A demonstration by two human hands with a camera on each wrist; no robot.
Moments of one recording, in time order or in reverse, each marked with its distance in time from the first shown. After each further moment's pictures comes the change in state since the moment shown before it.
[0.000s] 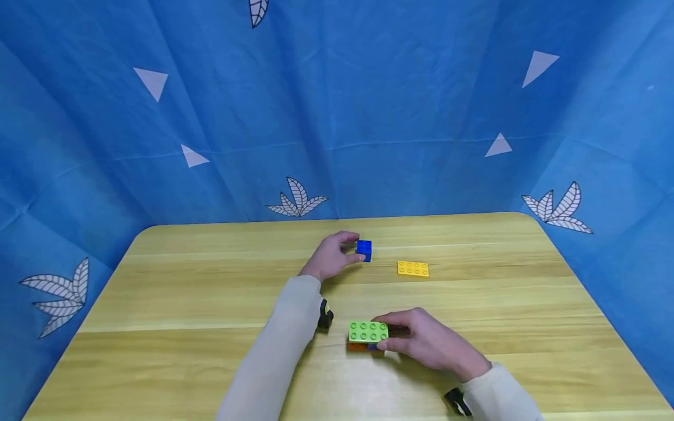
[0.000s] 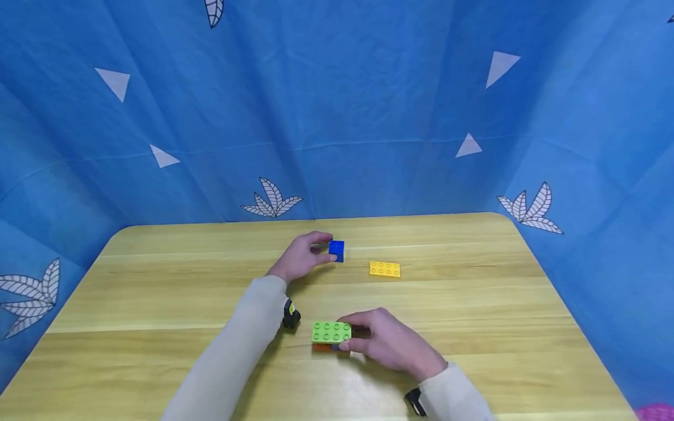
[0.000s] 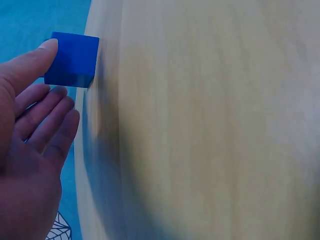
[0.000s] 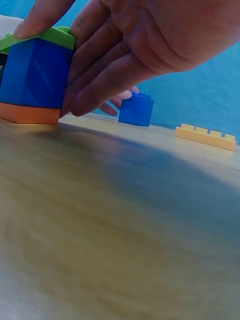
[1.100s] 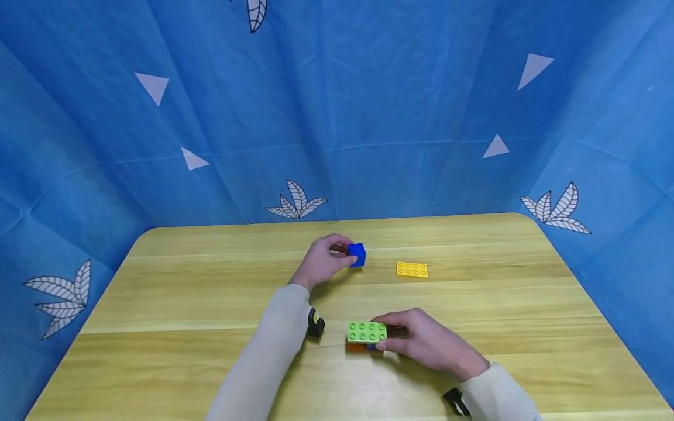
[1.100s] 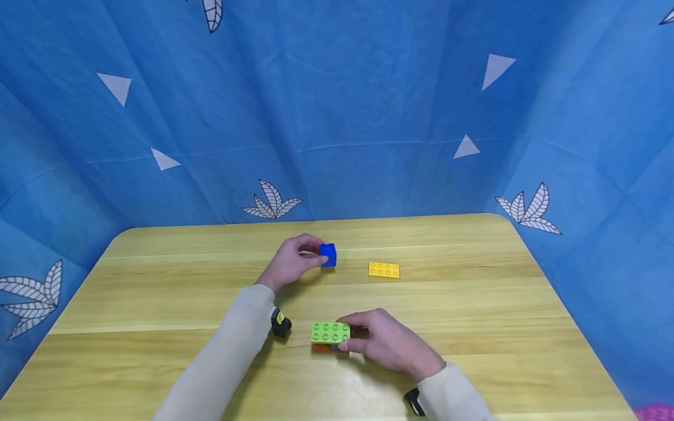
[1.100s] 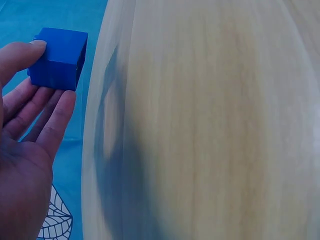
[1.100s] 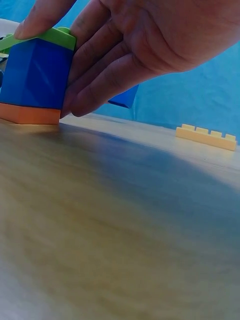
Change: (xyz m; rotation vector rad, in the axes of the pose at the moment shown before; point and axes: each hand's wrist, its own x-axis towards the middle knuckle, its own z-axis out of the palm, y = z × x) left_hand -0.018 -0.001 -0.007 -0.138 0.091 -0.027; right_hand -0.002 -0.001 -0.001 -0.012 -0.001 -0.013
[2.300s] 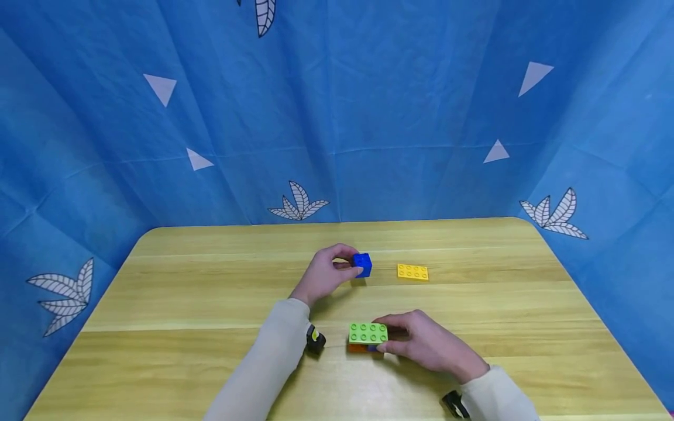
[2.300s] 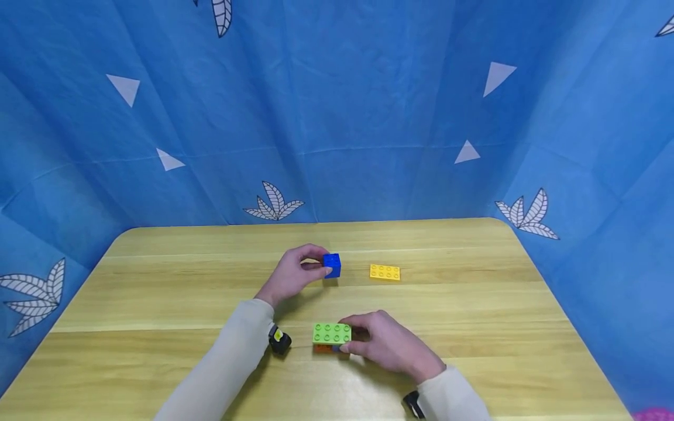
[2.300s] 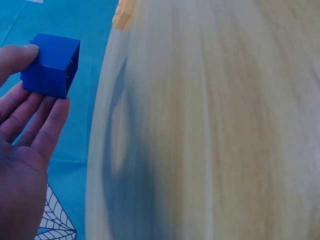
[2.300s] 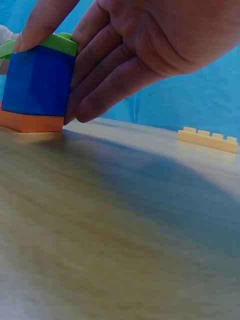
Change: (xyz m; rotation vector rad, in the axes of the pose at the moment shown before) left_hand -0.033 0.023 0.004 -0.173 -0.036 0.070; right_hand 0.001 -0.001 0.000 -0.045 -0.010 -0.017
